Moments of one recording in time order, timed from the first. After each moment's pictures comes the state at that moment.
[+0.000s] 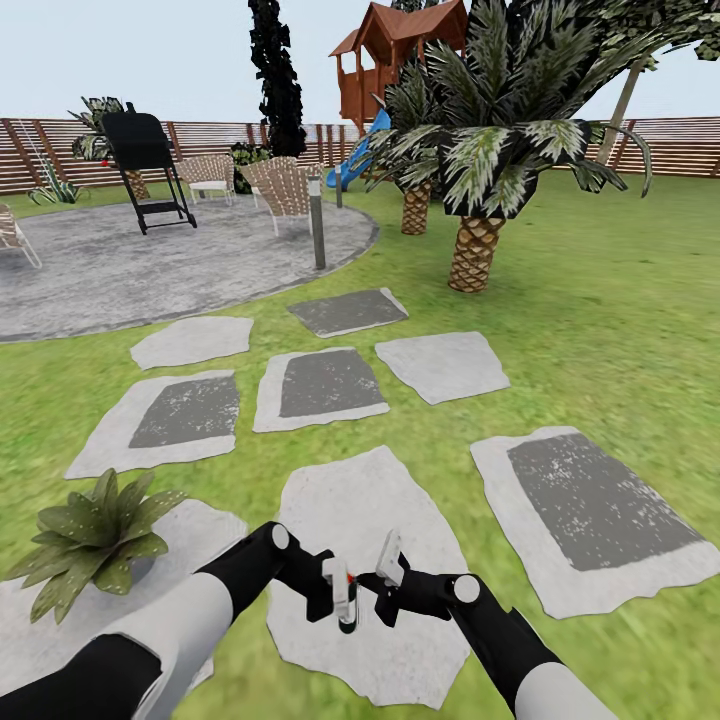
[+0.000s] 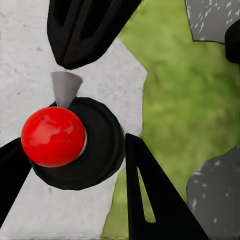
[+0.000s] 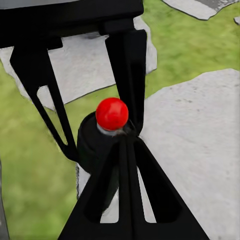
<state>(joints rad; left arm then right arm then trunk) -0.83 -0.10 -0.36 -0.33 -0.69 -0.08 -0.98 -0.55 0.07 0.22 -0.64 0.41 -0.23 0.75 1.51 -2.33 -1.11</state>
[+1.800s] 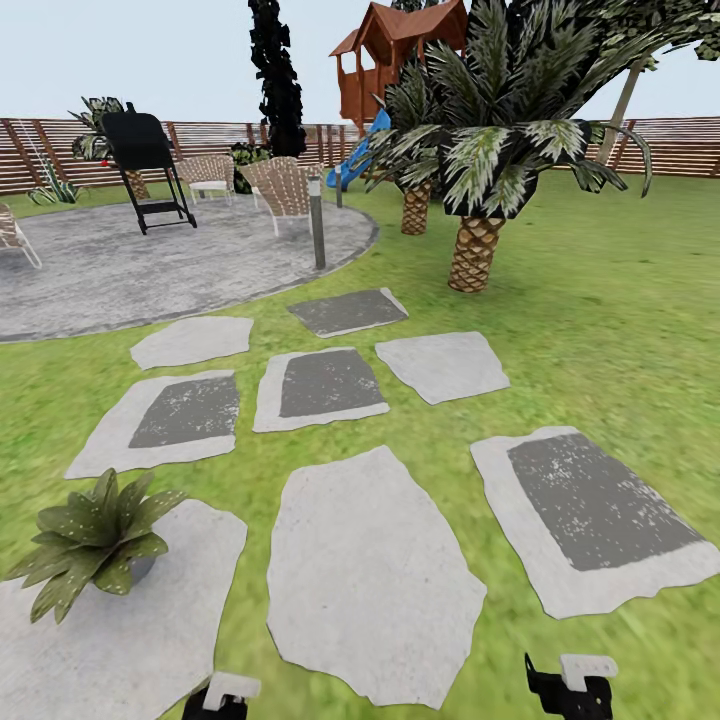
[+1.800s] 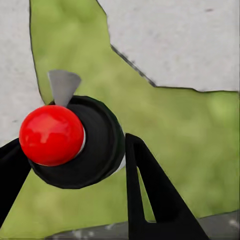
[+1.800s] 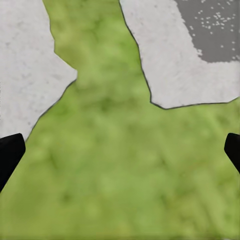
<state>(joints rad) -0.40 0.02 -0.17 -0.13 0.03 -0.30 0.02 -0.45 -0.16 0.20 -0.03 -0.21 -0.57 -0.10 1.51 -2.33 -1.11</state>
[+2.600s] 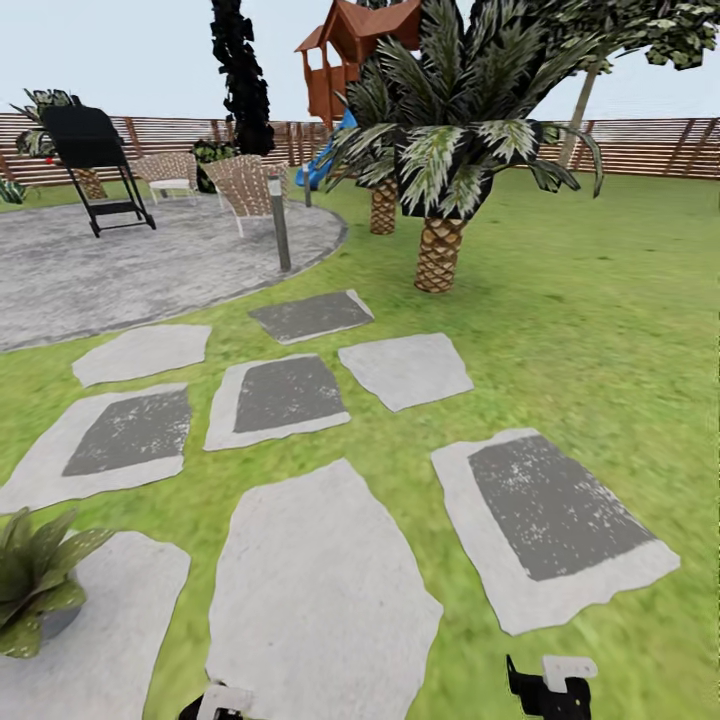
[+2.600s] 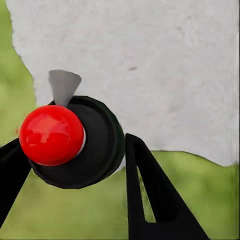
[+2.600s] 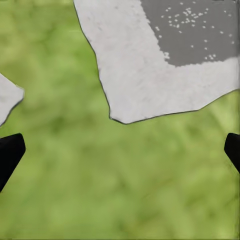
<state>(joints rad) -0.37 0.03 -0.17 -0.12 0.04 -0.37 0.02 -0.45 -0.11 0.20 -0.03 -0.20 -0.57 -0.10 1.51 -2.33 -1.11</state>
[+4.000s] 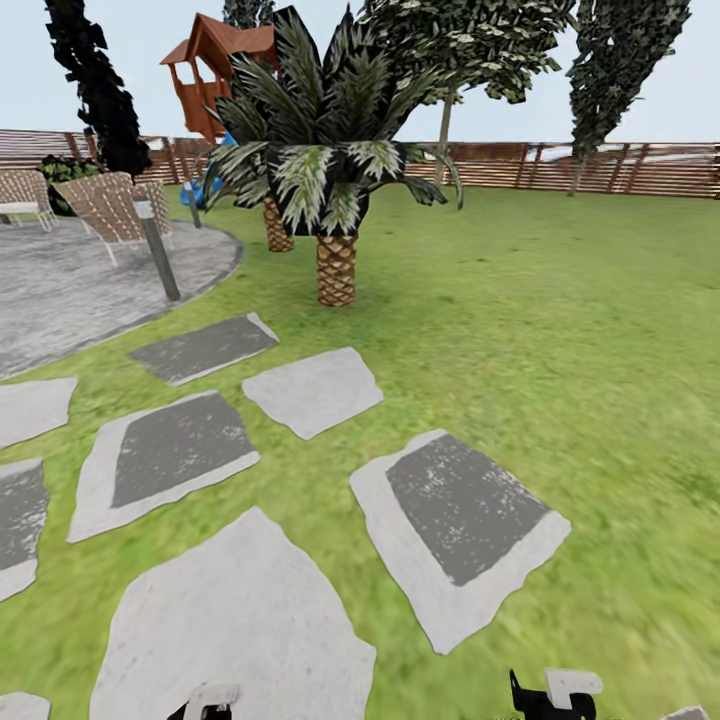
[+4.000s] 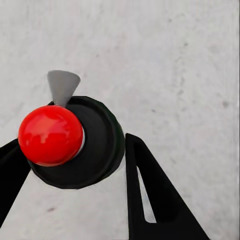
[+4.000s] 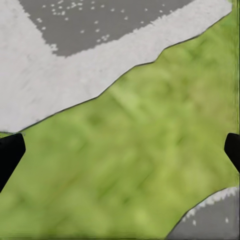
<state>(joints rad) -0.37 0.04 -0.17 -0.12 0.19 -0.37 0.03 -0.42 -0.12 0.20 -0.03 -0.21 -0.57 -0.09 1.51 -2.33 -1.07</state>
